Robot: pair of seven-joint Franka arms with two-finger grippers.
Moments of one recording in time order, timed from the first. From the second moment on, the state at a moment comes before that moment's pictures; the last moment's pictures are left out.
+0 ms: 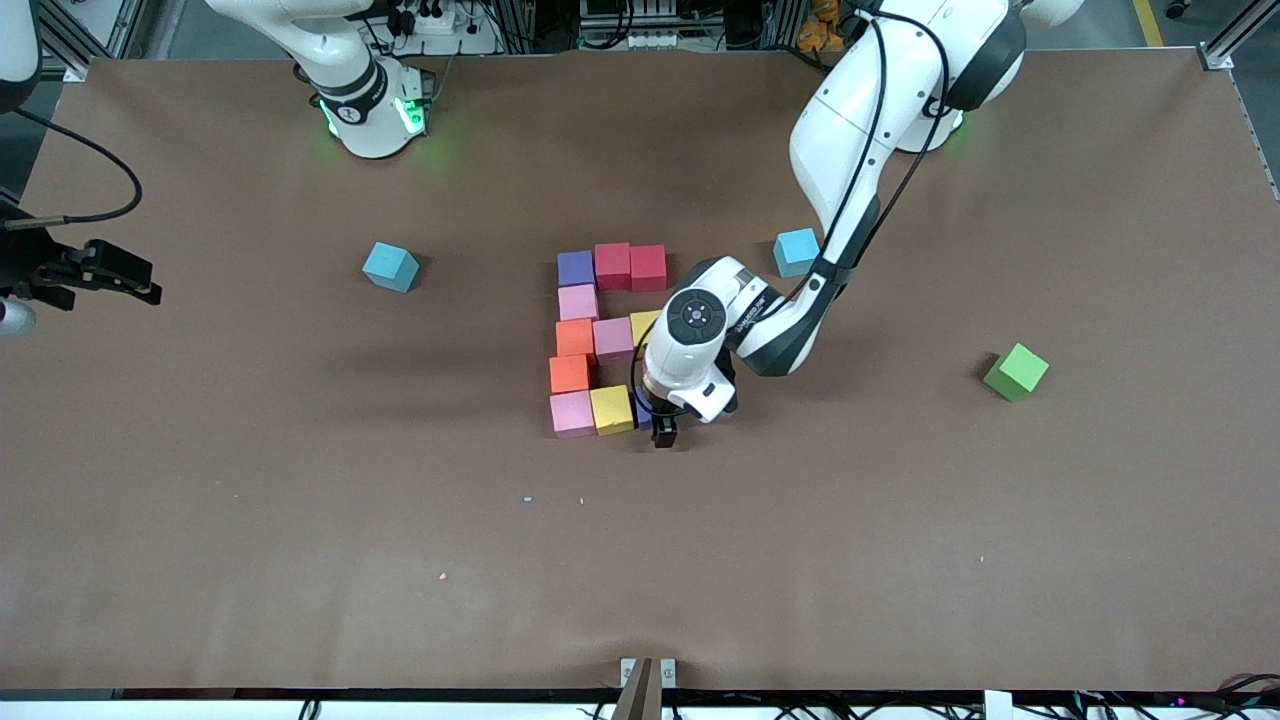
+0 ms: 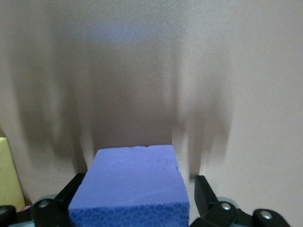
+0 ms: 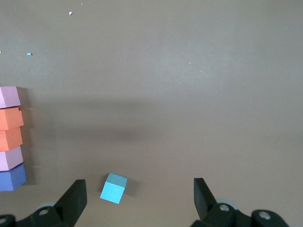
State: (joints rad) left arm -0.63 0.95 -0.12 -1.35 0.04 2.45 -2.38; right arm 0.05 0.08 -0.11 -1.54 0.01 1.58 -0.12
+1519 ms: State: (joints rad) left arm -0.66 0.95 -0.12 -1.35 0.08 2.45 -2.37; right arm 0.06 0.08 -0.11 -1.54 0.01 1.59 -0.12
